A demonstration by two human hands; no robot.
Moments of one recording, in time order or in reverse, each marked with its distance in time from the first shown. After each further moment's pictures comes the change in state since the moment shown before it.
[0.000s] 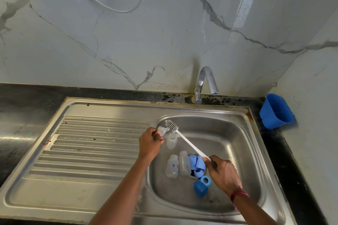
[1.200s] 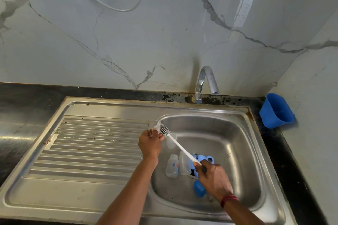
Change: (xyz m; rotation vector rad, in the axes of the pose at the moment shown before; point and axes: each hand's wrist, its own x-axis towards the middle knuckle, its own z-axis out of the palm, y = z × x) left_hand -0.001 0.004 0.021 -0.584 0.252 -0.297; right_hand -0.012 -0.019 0.024 -0.099 -0.055 0.009
